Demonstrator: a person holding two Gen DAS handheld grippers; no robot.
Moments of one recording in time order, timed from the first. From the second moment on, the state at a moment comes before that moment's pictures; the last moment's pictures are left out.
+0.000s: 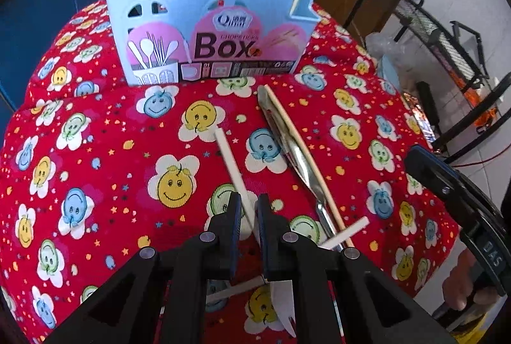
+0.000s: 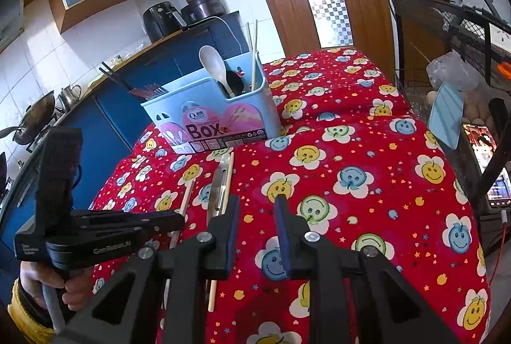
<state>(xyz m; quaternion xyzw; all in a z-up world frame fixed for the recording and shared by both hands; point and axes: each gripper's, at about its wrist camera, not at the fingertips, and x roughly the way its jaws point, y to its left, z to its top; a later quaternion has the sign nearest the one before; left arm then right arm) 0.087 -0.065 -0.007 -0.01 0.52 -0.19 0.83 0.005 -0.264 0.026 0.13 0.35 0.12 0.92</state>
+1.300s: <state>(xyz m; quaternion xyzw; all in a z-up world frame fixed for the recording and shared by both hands) 0.079 0.054 0.050 -0.08 0.36 -0.07 0.93 0.013 -0.216 0.031 0.11 0.39 0.16 0.90</state>
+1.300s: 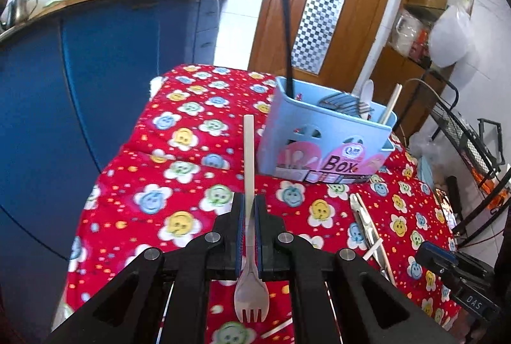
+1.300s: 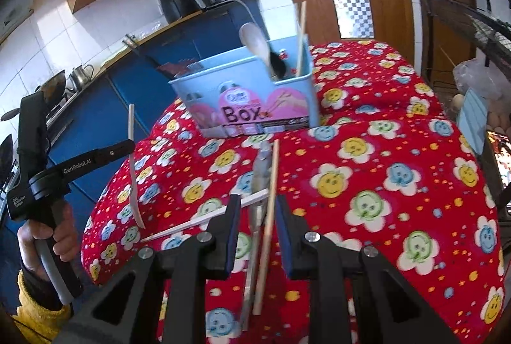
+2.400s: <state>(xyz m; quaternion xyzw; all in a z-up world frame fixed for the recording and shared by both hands) 0.048 0.114 0.053 -0.12 0.31 -0.10 0.94 0.072 -0.135 -0.001 0.15 0.50 0.05 0.85</state>
